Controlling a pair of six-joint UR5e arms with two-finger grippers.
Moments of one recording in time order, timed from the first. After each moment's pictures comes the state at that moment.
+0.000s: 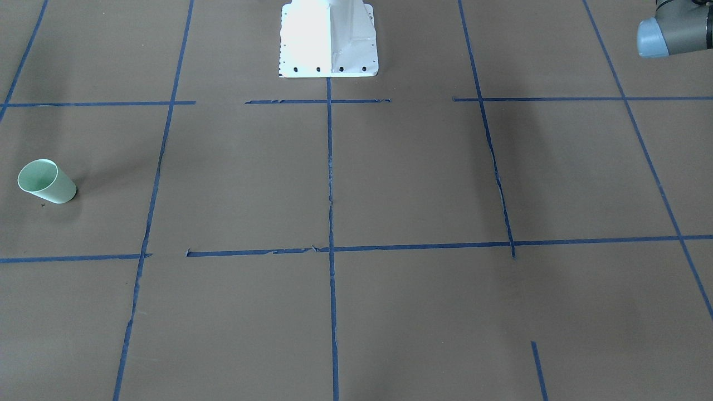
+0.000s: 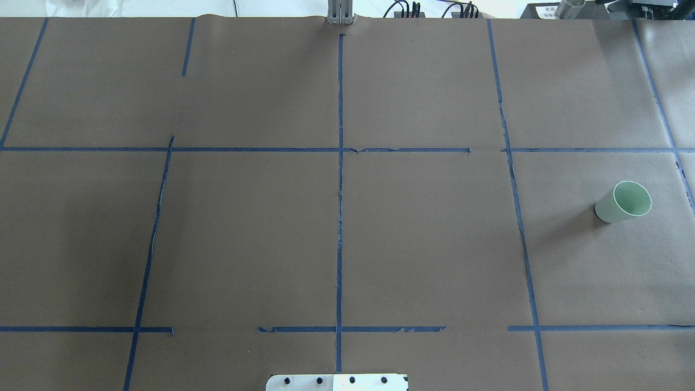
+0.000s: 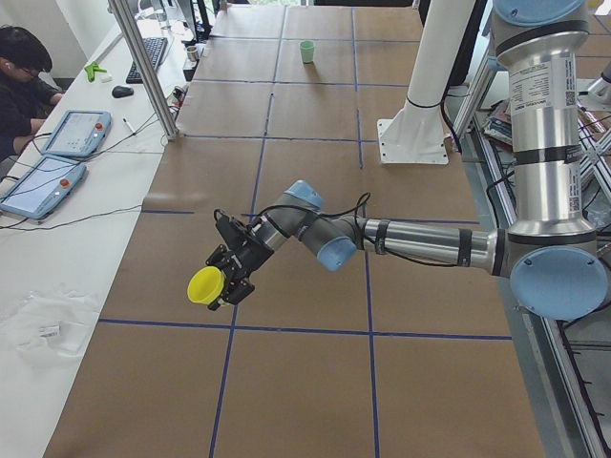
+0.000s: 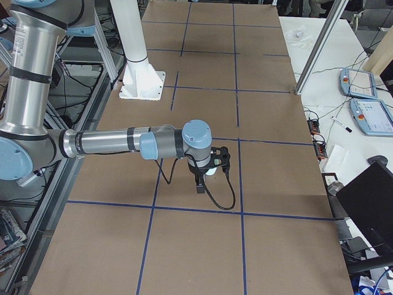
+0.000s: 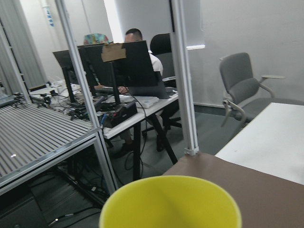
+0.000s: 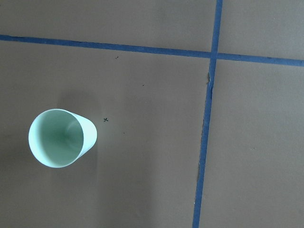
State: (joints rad) left arm -1.20 -1.45 -1.76 -2.36 -1.33 -1.00; right arm 1.50 -1.82 1.92 -1.53 2.39 0.05
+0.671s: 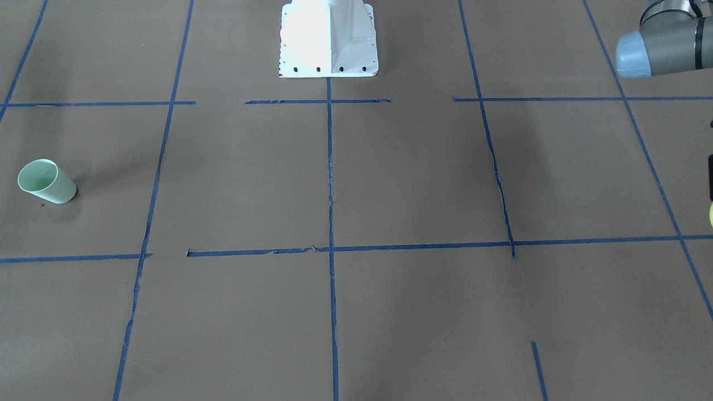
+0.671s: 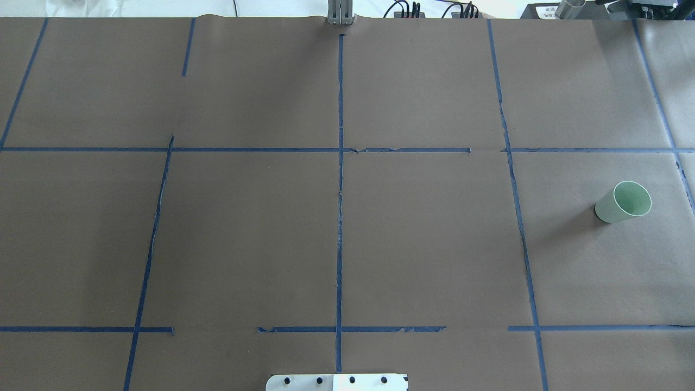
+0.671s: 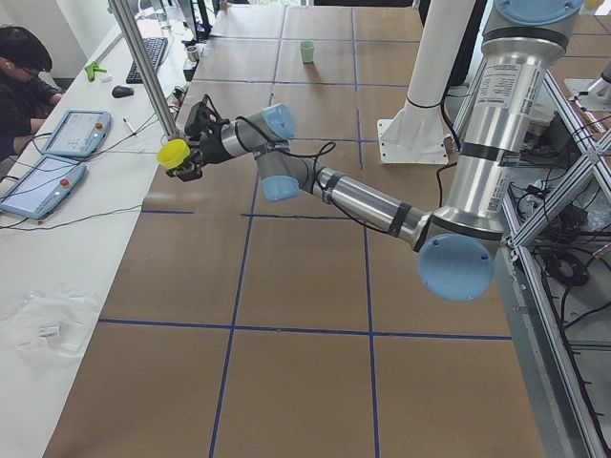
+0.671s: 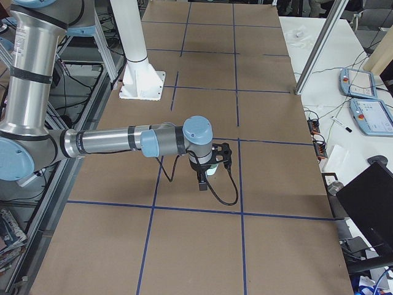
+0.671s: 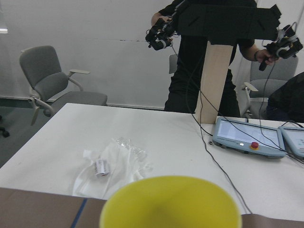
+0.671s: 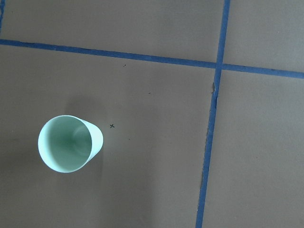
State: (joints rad) left arm -1.15 -1.84 -1.74 -2.47 -1.52 -0.86; right arm 1.50 -1.81 1.94 -1.53 2.39 0.05
